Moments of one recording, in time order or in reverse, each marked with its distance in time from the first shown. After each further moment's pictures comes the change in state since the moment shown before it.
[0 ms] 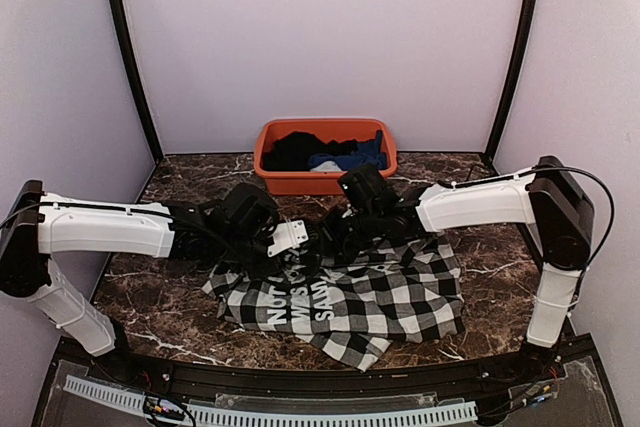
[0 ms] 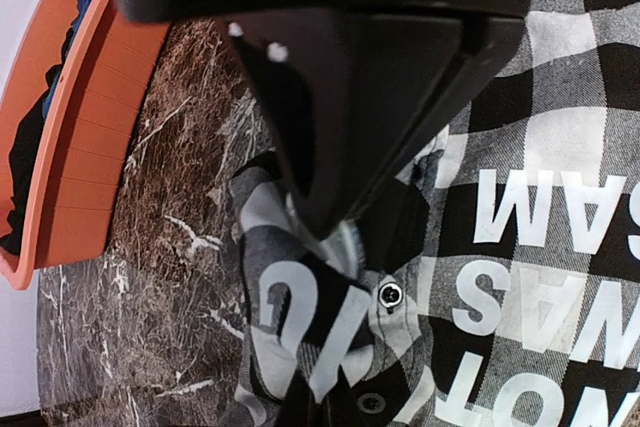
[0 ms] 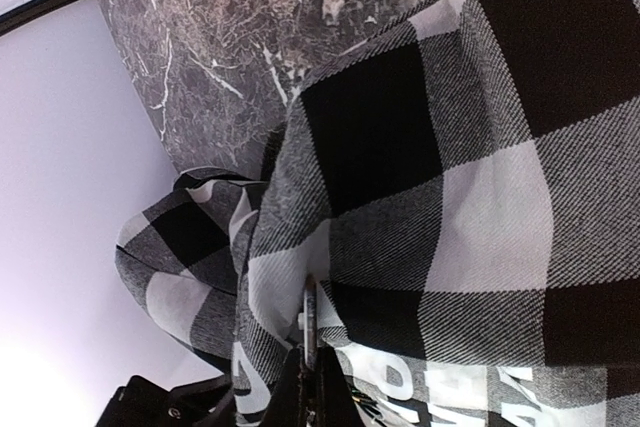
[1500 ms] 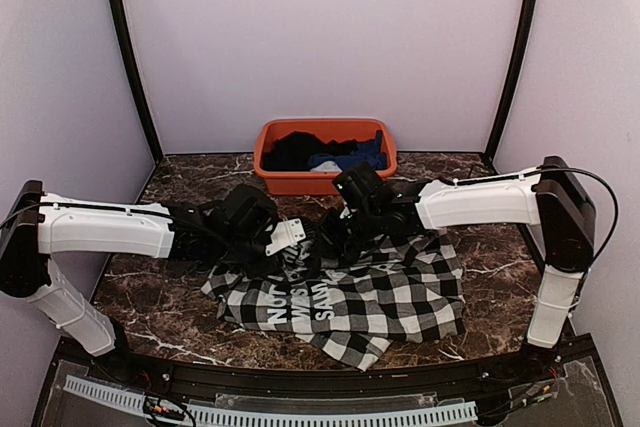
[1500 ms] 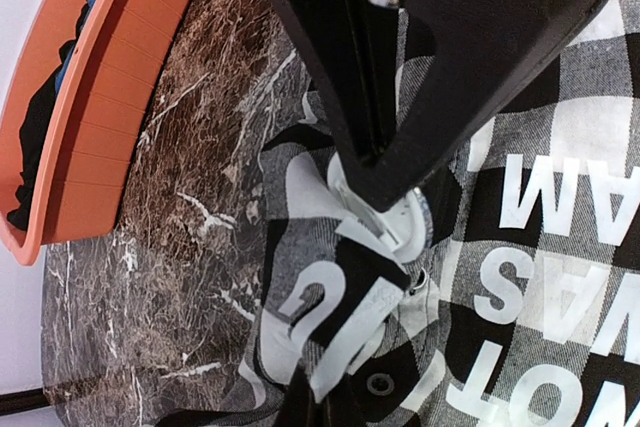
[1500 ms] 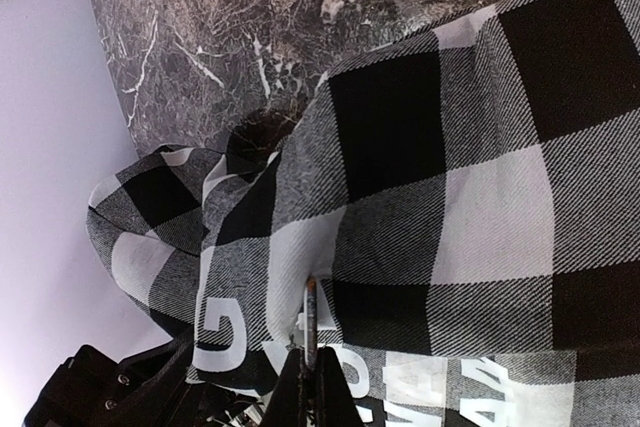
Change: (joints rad) left arm 0.001 0.000 -0.006 -0.002 -0.052 -0.026; right arm 0.034 -0.021 0.043 -0.136 0.063 -0.150
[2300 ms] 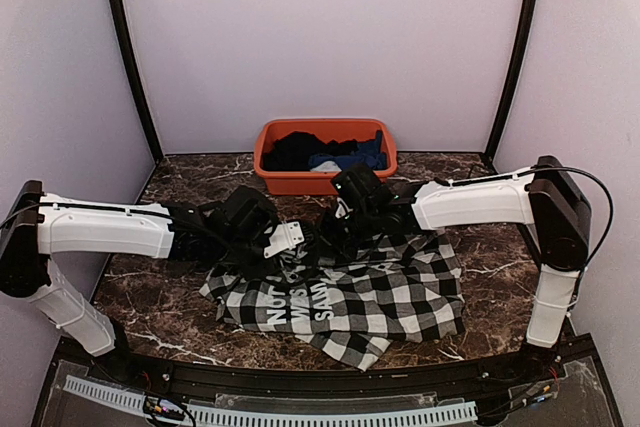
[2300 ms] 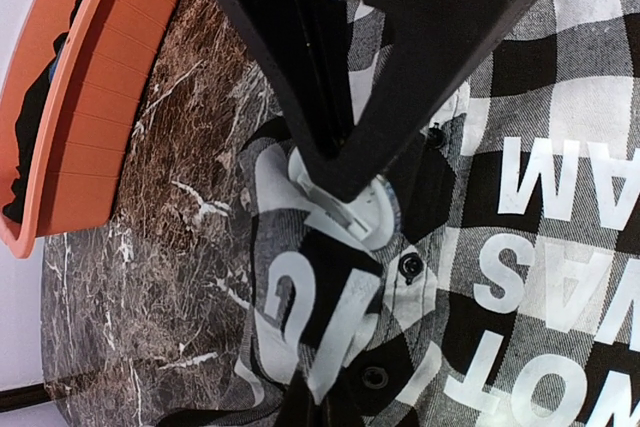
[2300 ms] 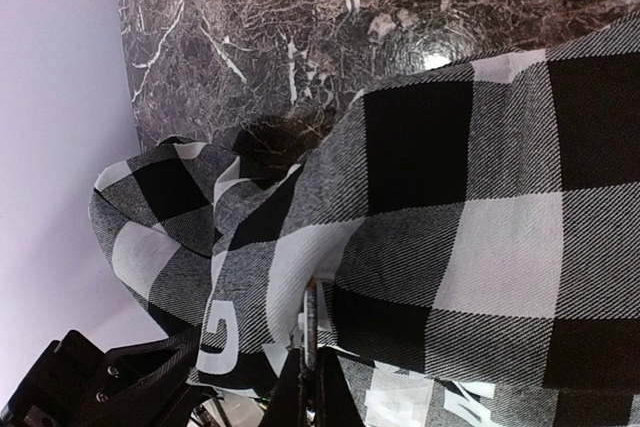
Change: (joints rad) left arm -0.001 0.000 0.000 -0.035 -0.023 0.001; right arm -0.004 0.029 0.007 0.053 -0.016 -0.155
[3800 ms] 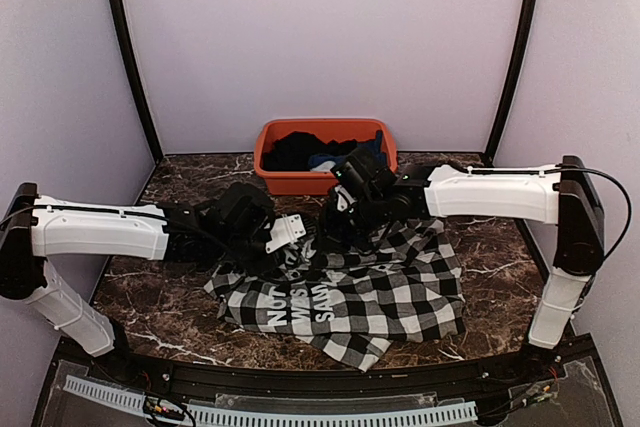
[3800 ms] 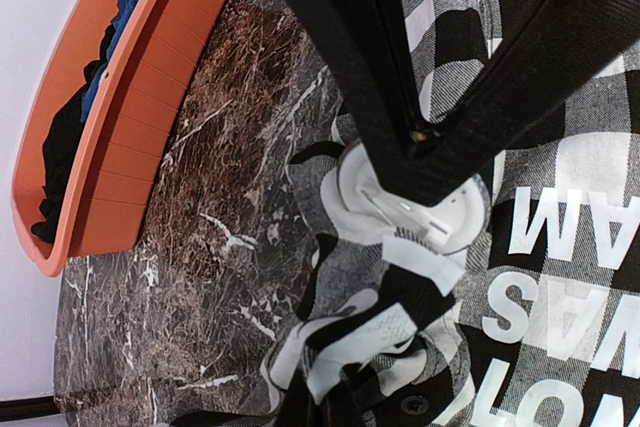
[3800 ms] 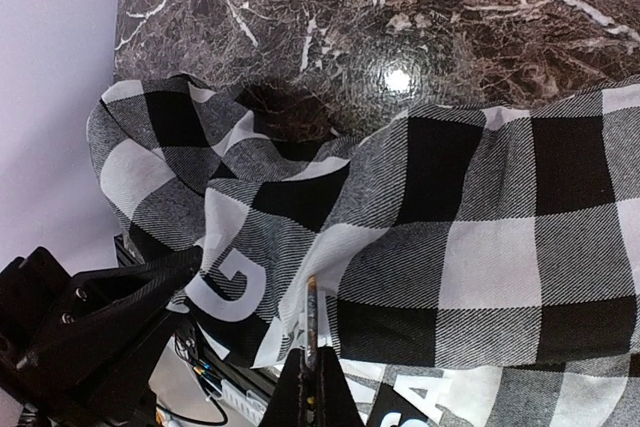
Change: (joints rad) left arm -0.008 -0.031 -0.013 0.080 -0.008 0.007; right arm 0.024 -0.078 0.096 -0.267 0.058 -0.247
